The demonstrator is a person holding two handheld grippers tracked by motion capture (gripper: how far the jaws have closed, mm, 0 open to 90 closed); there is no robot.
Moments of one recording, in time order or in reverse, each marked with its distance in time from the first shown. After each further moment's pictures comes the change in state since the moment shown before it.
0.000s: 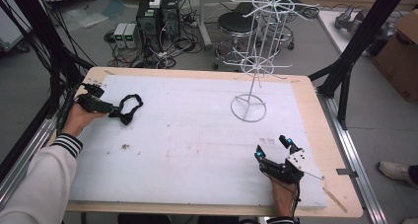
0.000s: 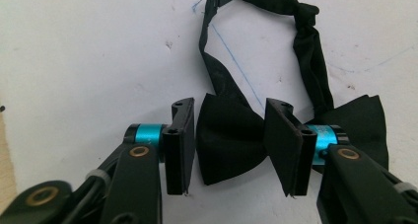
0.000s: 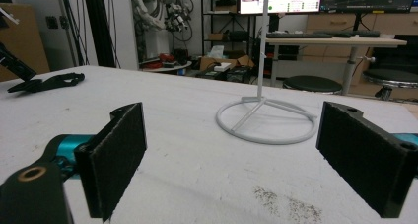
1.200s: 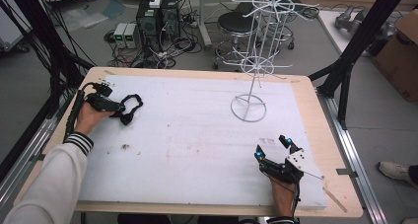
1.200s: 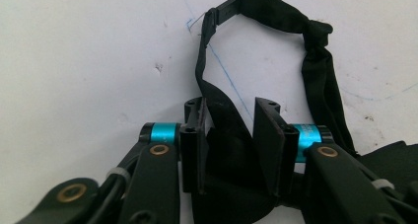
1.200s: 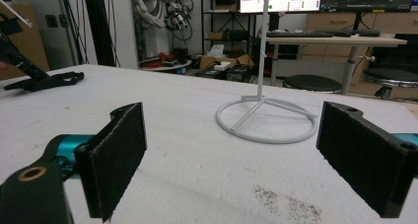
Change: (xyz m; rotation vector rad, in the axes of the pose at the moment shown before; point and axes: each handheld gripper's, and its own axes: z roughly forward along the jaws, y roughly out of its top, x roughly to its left) left arm -0.009 0.011 0.022 0.001 0.044 0.007; right arm 0.000 0.000 0.001 0.002 0.000 -0.005
